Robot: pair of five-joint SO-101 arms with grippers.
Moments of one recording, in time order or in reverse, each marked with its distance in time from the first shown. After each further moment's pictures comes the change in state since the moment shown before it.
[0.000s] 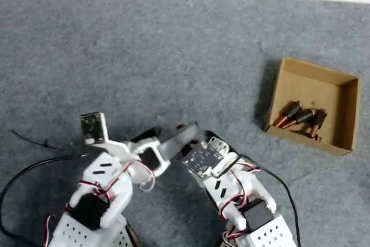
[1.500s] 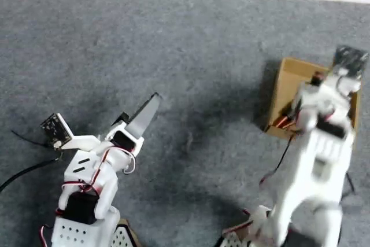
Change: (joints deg) left arm -16.0 0.0 0.6 -1.6 6.0; right arm 53.8 78.7 -58.6 -2.2 -23.2
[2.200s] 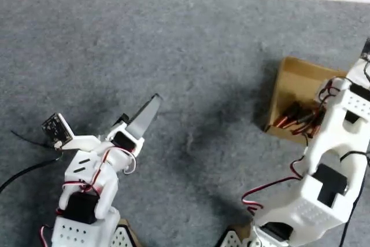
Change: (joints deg) left arm 0.0 0.0 0.5 -0.1 0.0; right arm 6.7 30.9 -28.7 14.4 -1.6
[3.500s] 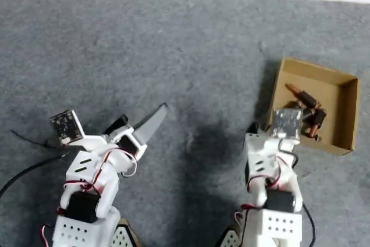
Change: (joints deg) left arm 0.0 0.0 0.8 1.6 -14.6; right arm -25.4 -98.5 84.3 -11.9 -0.1
